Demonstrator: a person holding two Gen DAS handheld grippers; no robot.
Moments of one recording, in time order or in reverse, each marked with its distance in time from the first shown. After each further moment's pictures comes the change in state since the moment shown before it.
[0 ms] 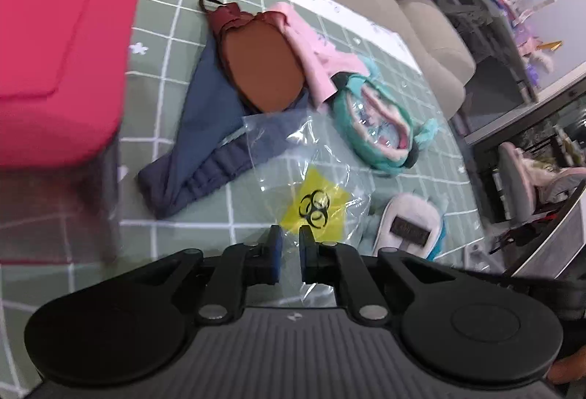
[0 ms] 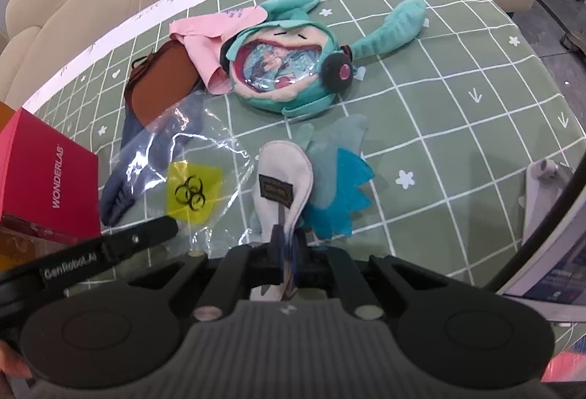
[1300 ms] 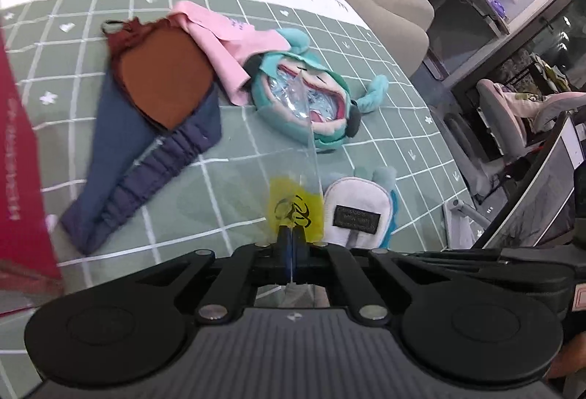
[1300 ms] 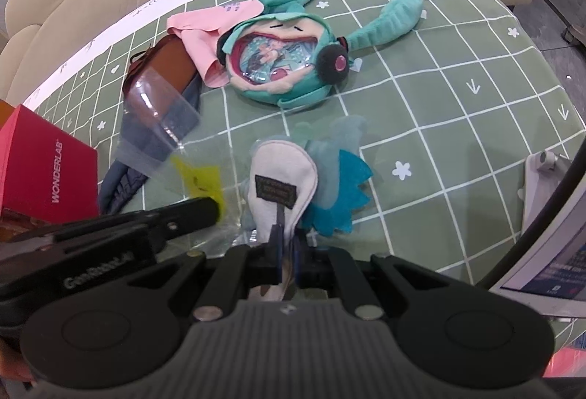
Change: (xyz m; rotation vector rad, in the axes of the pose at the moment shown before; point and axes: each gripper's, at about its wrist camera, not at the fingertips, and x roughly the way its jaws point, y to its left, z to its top) left arm 0.006 -0.055 0.003 0.230 0.076 0.015; right arm -0.002 -0.005 -0.002 0.006 0.017 0.016
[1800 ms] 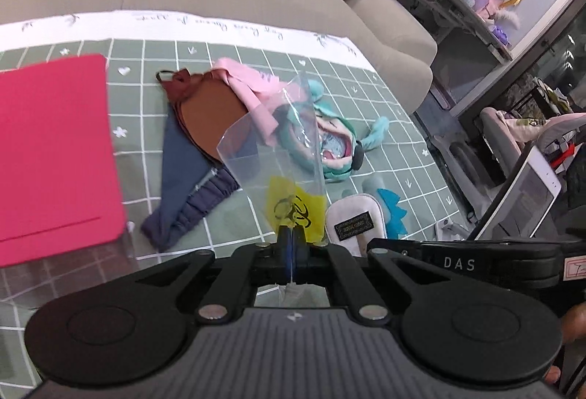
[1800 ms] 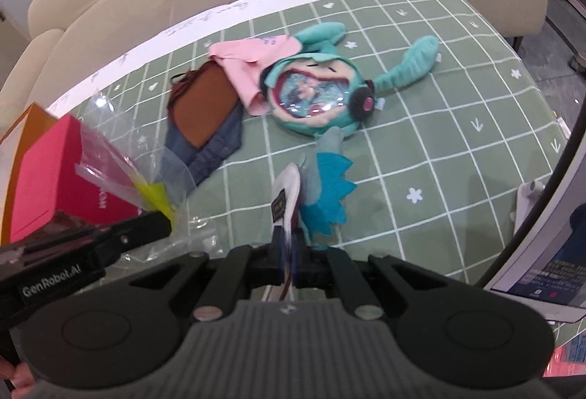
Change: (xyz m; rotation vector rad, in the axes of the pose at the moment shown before) left arm -0.073 0.006 -0.004 -0.008 -0.104 0.033; right arm -0.043 0.024 0.003 -0.053 -0.066 0.030
